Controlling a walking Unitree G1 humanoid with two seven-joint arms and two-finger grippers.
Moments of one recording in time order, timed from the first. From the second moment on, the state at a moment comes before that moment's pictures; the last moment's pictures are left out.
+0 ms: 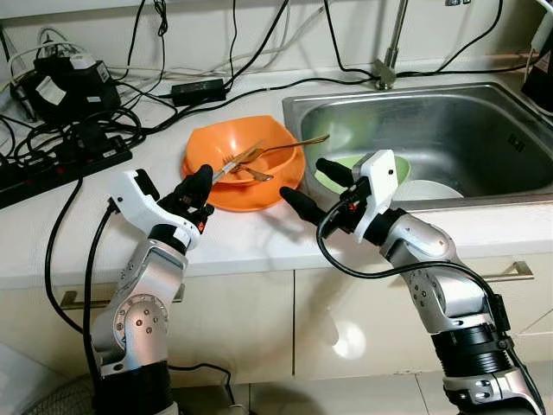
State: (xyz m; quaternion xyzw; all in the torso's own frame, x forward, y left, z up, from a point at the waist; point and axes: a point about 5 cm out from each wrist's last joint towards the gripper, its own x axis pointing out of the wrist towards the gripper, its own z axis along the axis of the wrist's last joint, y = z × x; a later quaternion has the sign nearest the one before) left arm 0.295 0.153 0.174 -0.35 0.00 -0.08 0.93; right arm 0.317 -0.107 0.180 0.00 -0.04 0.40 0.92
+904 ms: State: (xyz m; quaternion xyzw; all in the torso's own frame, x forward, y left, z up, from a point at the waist) left arm 0.295 0.150 0.178 -0.46 0.01 -0.09 0.88; right arm 0.318 -0.106 0.177 0.01 -0.04 0.40 0.92
